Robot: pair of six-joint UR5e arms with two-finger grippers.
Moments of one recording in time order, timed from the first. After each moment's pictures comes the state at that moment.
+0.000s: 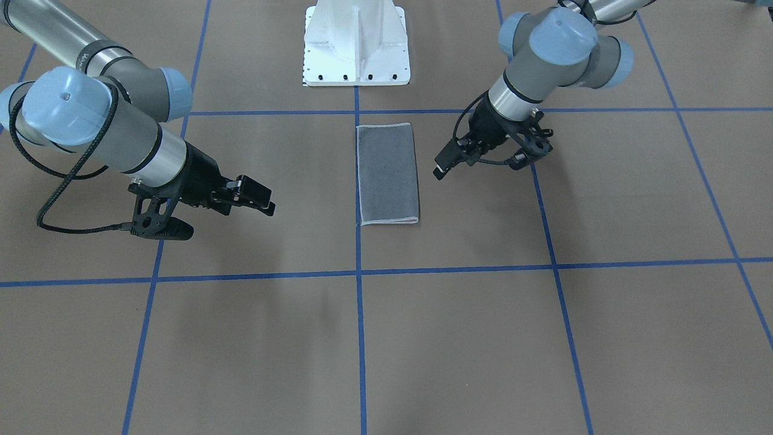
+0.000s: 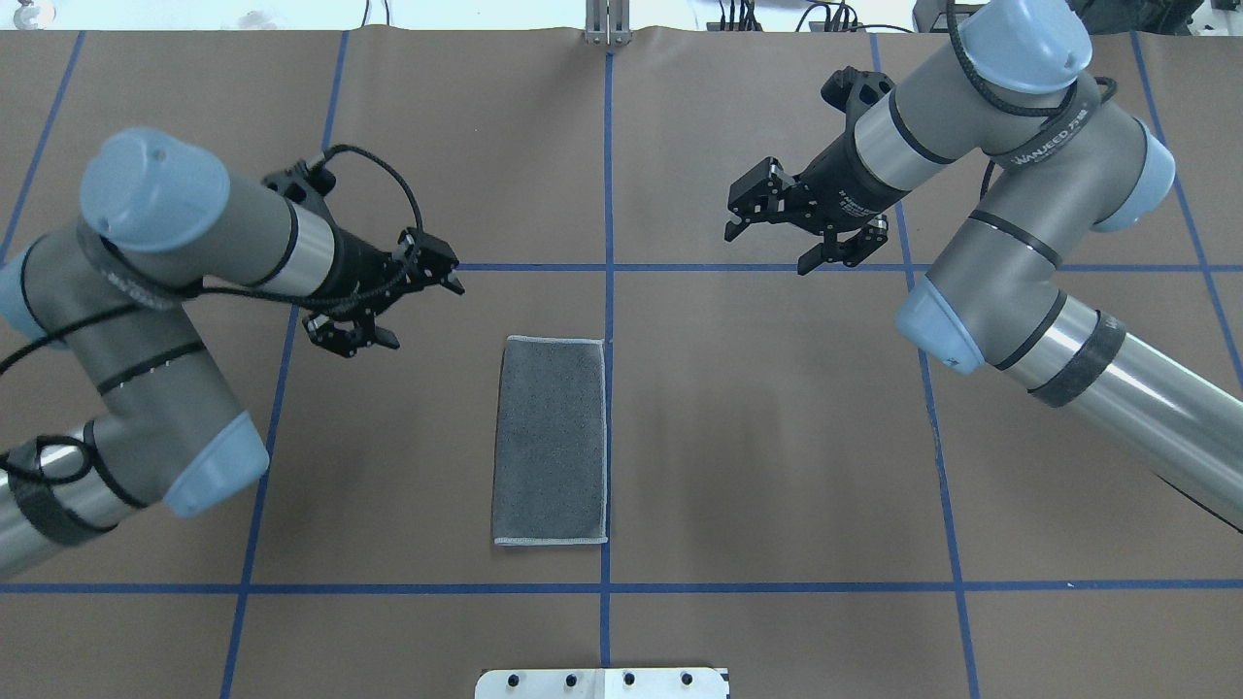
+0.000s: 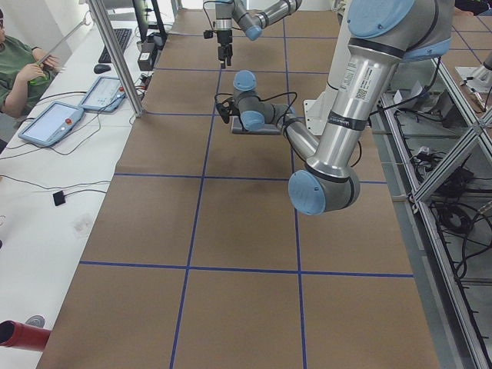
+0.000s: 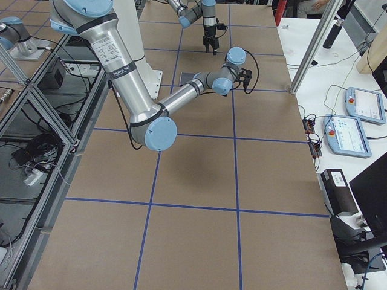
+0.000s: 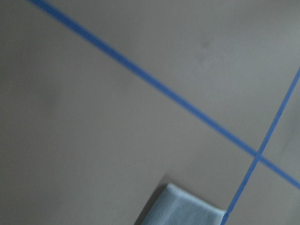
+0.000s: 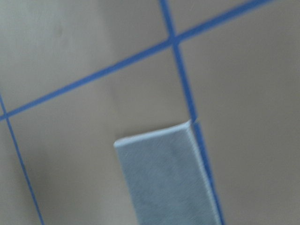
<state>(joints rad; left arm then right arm) -0.59 -1.92 -1.85 -2.06 -1.98 -1.87 0.88 -1.05 1.58 -1.11 2.37 1.36</state>
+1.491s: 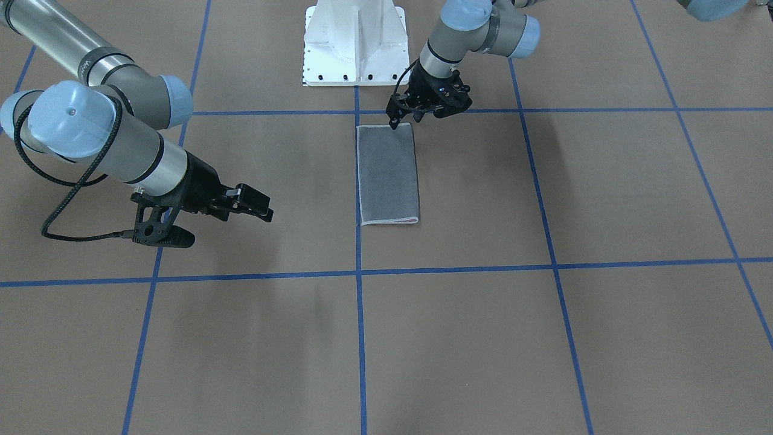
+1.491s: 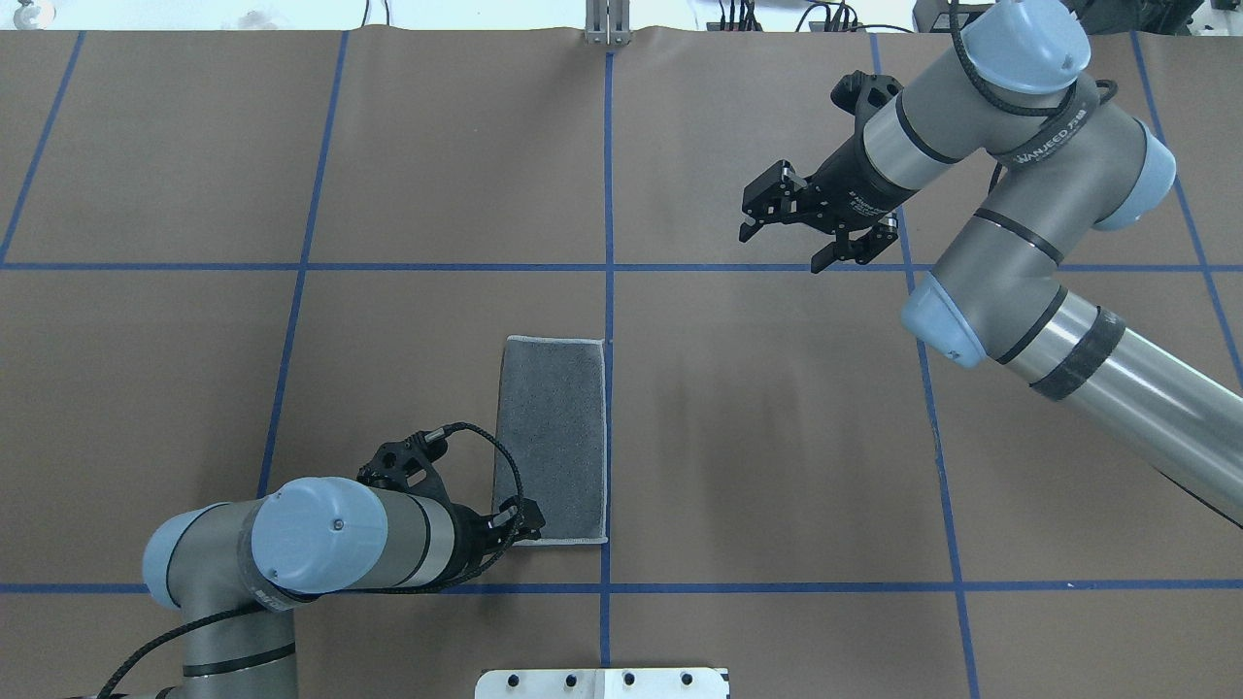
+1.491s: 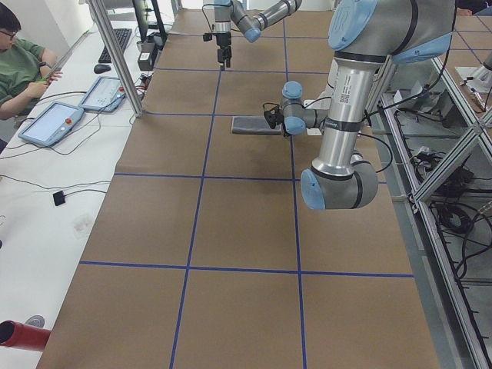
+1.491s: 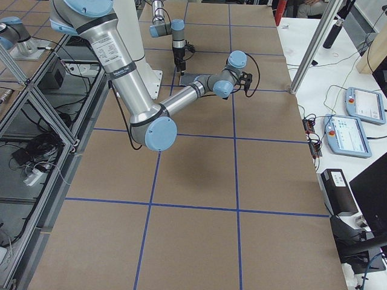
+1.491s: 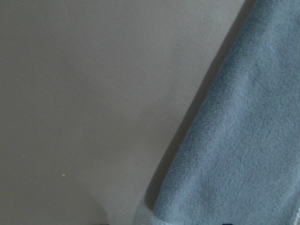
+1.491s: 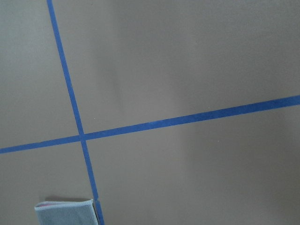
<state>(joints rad) -0.24 -1.92 -1.84 -2.04 -1.72 -1.94 0.87 -1.04 1.56 -1.11 2.37 1.35</state>
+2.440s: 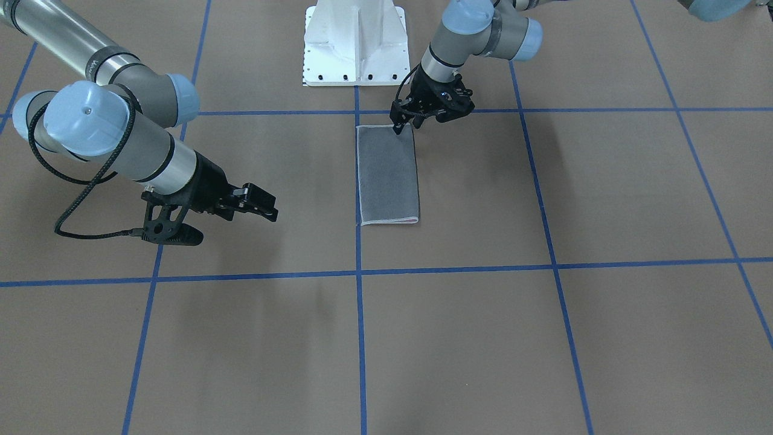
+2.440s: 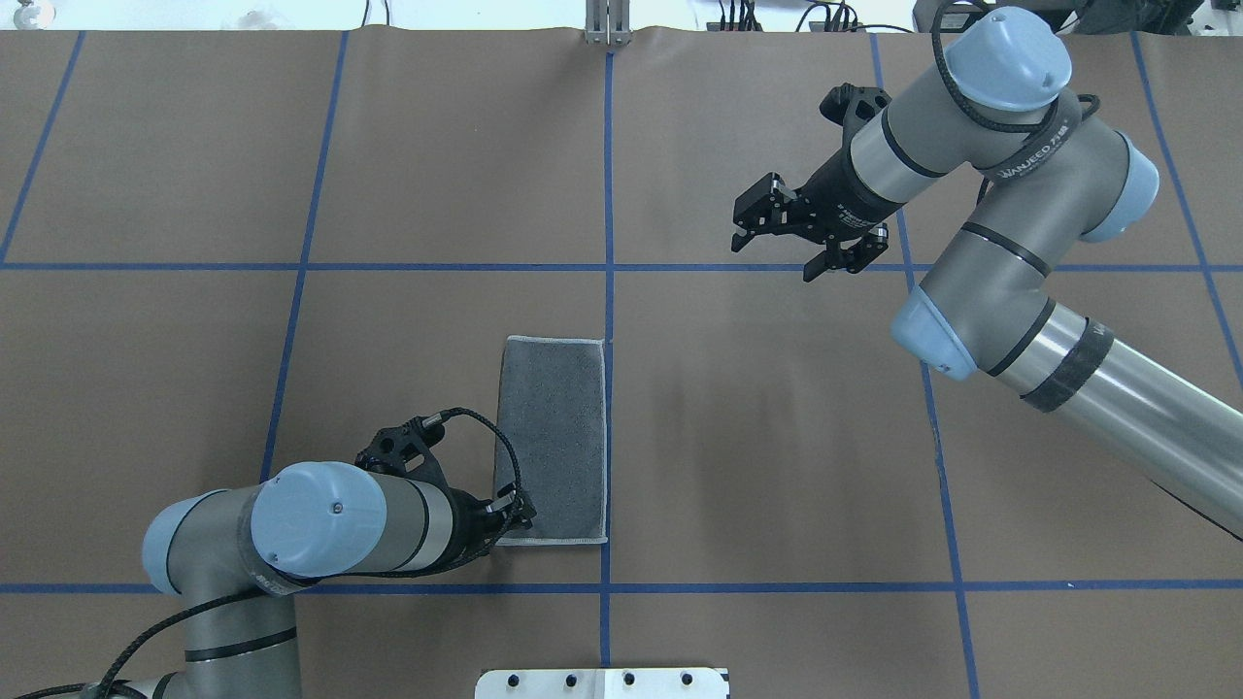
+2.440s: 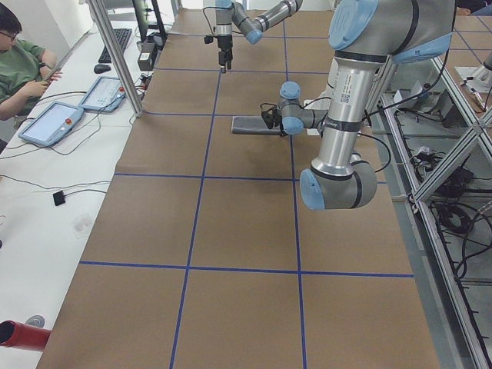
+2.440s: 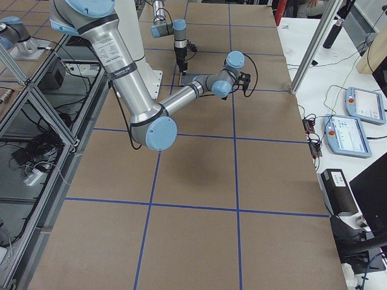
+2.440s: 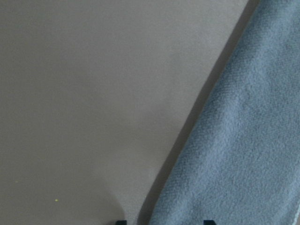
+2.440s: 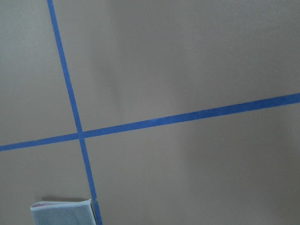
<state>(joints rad) -0.25 -1.92 -1.83 -2.04 -1.72 -1.94 0.85 -1.04 1.56 -1.11 2.34 1.35</state>
